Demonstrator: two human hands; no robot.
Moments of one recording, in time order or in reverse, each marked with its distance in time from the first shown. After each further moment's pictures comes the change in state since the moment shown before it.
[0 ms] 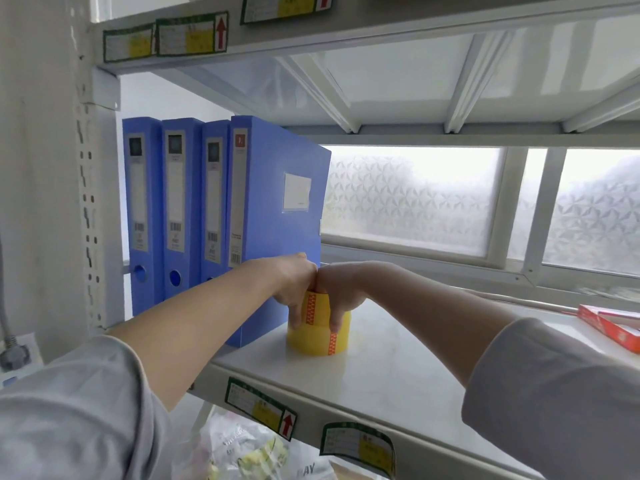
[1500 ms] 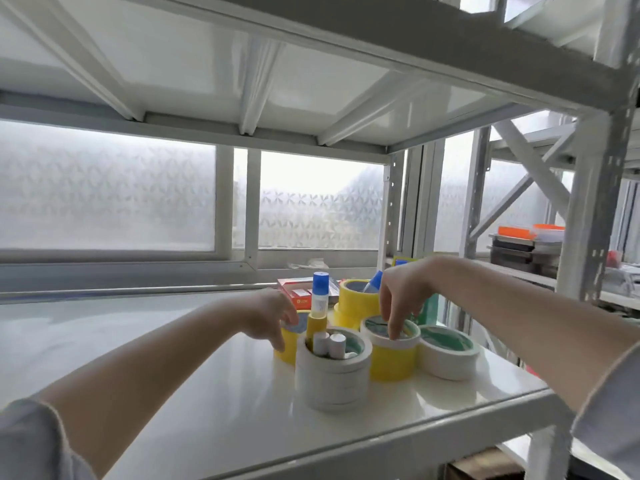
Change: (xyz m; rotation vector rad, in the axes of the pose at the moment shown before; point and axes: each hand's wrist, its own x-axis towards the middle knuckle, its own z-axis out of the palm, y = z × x) left_hand 0.101 0.402 -0.046 -0.287 0.040 0.619; right_hand -0.441 0.251 0.098 0.411 -0.250 0.998
